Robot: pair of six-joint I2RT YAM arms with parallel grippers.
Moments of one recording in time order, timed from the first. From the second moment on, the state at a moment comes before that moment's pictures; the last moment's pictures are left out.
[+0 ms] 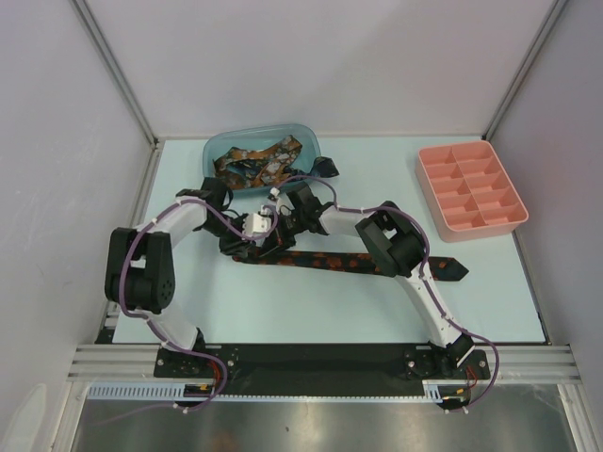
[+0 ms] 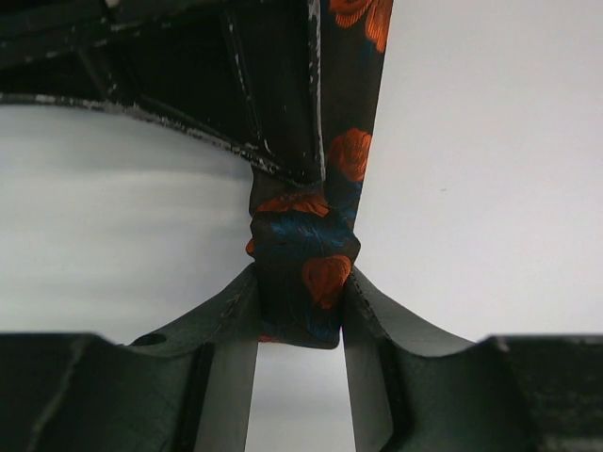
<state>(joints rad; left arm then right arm) -0.14 1.68 1.10 -0.85 0.58 1.36 0.73 2.43 1.69 -0.02 -0.87 0.70</state>
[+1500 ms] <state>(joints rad) -0.19 1.79 1.10 -0.85 0.52 1.42 0.72 2.42 1.66 -0.03 -0.95 0.74</state>
